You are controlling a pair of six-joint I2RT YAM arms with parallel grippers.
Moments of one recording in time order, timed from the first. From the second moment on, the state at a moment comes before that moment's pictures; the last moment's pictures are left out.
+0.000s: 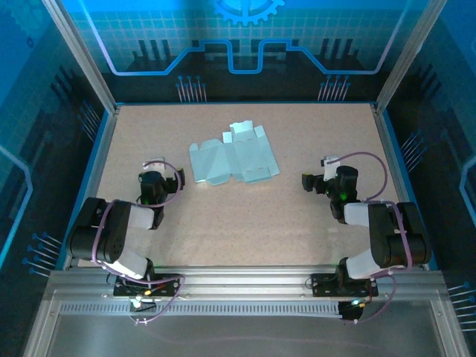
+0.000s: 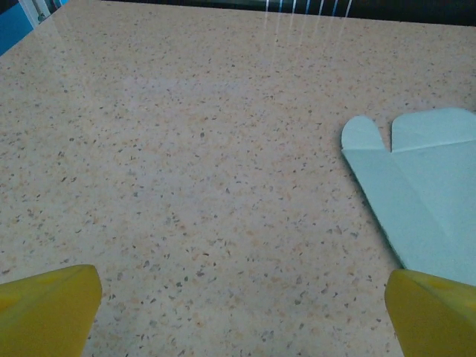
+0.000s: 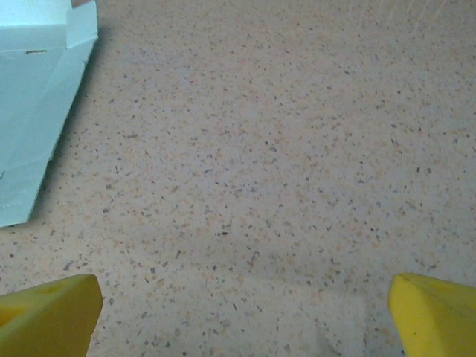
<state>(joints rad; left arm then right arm) -0.06 1.54 0.34 0.80 -0.18 -0.13 0.02 1.49 0.40 0.58 -0.13 -0.06</state>
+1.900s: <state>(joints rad) -0.53 1.38 0.55 0.43 -0.18 -0.26 0.26 2.18 1.71 -0.62 -0.43 0.04</state>
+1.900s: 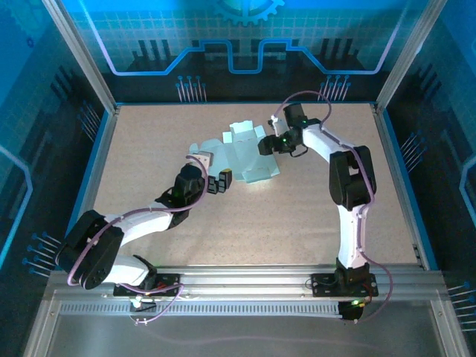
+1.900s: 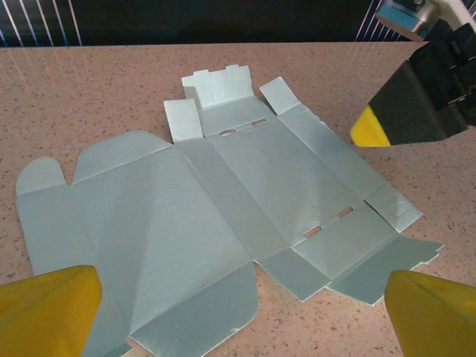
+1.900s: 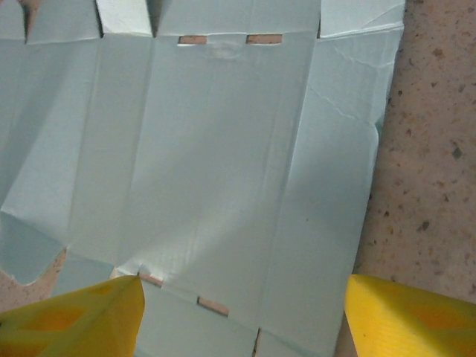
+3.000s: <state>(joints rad) -0.40 1.78 1.09 -0.09 0.00 -0.77 0.27 2.14 1.55 -0.52 -0.45 0.04</state>
